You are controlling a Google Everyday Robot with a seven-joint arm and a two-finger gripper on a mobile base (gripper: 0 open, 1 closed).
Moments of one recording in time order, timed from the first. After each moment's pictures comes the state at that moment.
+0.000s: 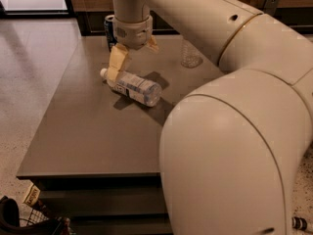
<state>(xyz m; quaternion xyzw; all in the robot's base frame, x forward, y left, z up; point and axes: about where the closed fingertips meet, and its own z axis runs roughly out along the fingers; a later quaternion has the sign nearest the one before) 0.637 0.046 0.872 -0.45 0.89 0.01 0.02</state>
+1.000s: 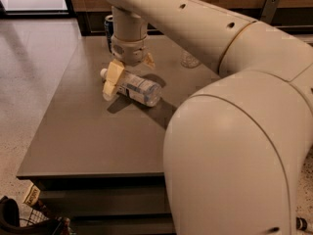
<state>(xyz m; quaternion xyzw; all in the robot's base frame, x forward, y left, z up) 0.621 0.062 0.832 -0.44 0.90 0.04 0.00</state>
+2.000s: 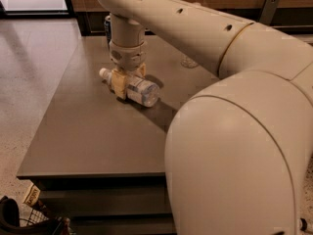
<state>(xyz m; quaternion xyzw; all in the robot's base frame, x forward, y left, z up) 0.618 0.069 0.816 -0.44 0.90 0.04 0.00</state>
